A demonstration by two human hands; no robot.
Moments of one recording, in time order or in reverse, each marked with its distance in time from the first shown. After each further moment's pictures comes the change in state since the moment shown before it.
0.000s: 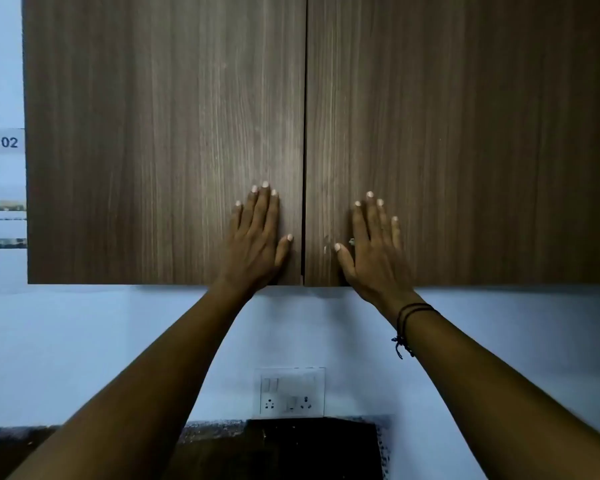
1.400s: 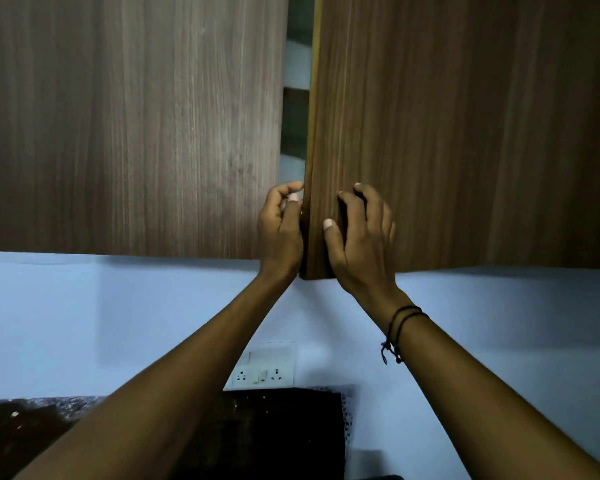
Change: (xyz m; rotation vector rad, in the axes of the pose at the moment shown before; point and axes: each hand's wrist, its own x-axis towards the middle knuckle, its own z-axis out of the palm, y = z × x) left_hand -0.006 0.119 -0.049 -1.387 0.209 -0.562; right_hand -0.033 -0.024 -0.056 0.265 0.216 0.084
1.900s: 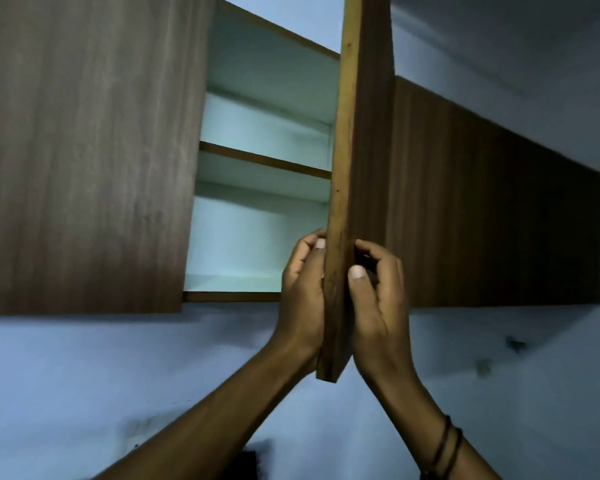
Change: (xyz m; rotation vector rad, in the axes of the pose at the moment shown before) left_hand -0.065 0.095 0.104 -0.658 -0.348 -0.282; right_hand -0.010 -0.006 -0.146 0.401 0.121 0.212
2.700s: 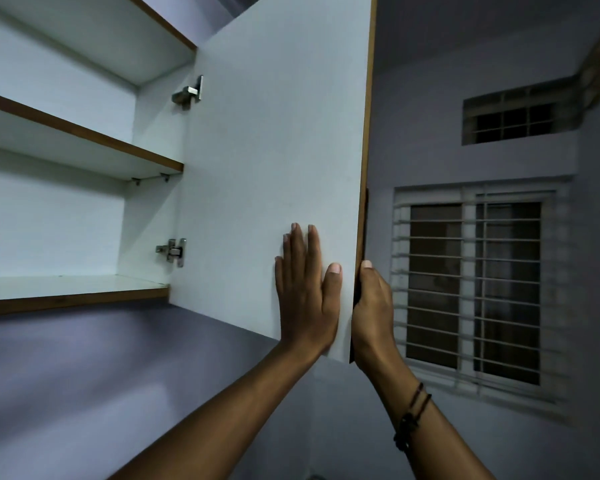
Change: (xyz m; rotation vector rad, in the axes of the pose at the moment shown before) left_hand -0.007 -0.143 0.242 0.617 -0.127 0.358; right_hand 0.033 0.019 -0.245 -0.239 0.321 0.325
